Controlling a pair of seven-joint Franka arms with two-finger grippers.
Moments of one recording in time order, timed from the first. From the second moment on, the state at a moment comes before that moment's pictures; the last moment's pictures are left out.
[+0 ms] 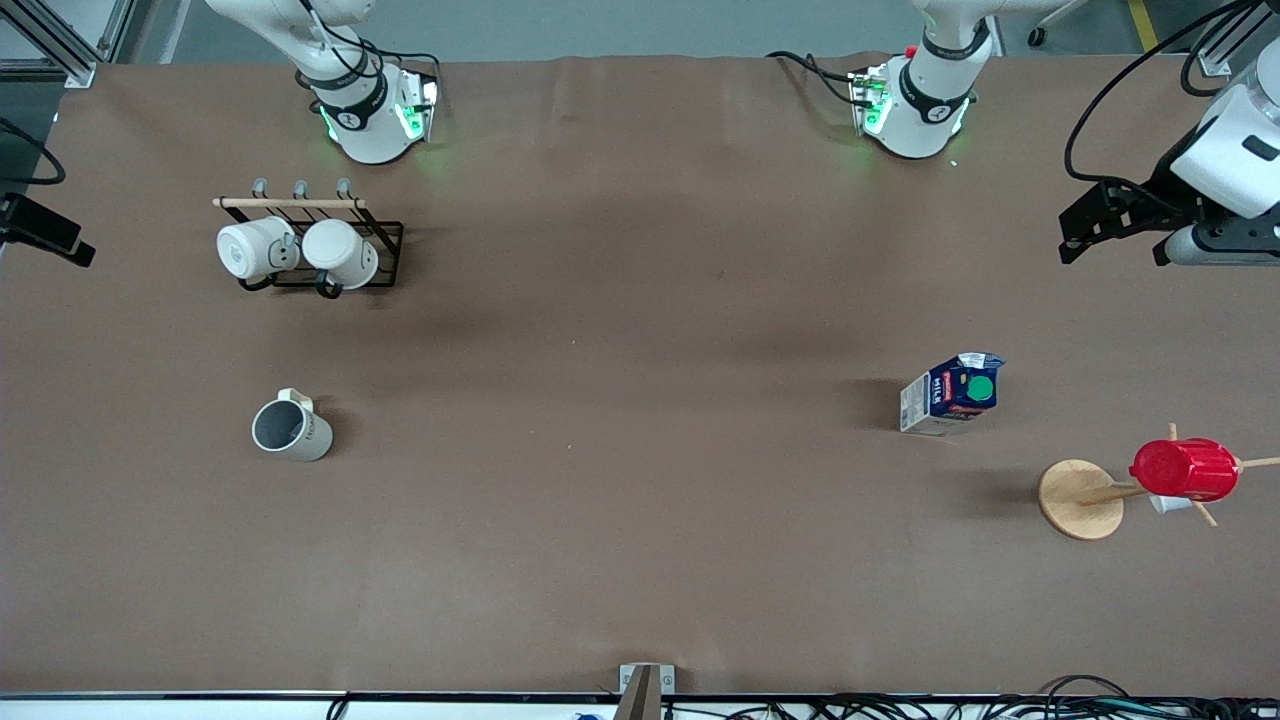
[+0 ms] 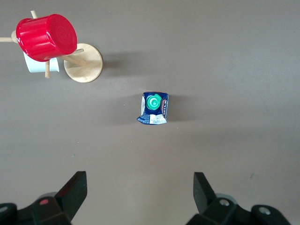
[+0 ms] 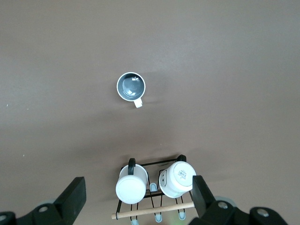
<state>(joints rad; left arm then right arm) 0.02 -0.07 -0.14 -1.64 0.01 1.62 -0.06 -0.07 0.03 -0.04 -1.44 -0.02 1.43 0.06</state>
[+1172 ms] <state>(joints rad) 0.03 0.13 -0.14 -1.90 0.01 2.04 -0.06 -0.07 0.22 -0.04 -1.49 -0.01 1.64 -0.17</state>
